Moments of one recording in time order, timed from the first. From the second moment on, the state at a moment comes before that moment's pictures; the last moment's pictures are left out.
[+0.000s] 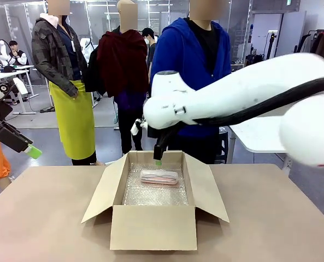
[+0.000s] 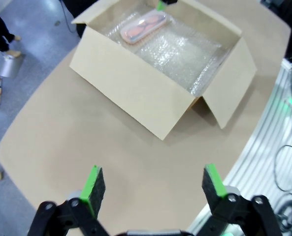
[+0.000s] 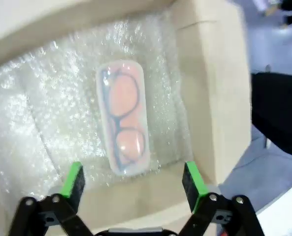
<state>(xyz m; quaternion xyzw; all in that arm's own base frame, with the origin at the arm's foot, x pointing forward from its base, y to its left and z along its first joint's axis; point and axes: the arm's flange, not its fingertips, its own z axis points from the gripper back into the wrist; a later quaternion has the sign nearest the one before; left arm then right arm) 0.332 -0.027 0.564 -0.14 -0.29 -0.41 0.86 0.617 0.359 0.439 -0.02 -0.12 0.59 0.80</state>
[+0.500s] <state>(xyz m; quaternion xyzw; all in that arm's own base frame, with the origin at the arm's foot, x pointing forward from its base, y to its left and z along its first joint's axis) 0.332 -0.028 0.564 -0.14 -0.29 -0.41 0.86 0.529 0.249 0.452 0.05 -0.18 0.47 0.86</state>
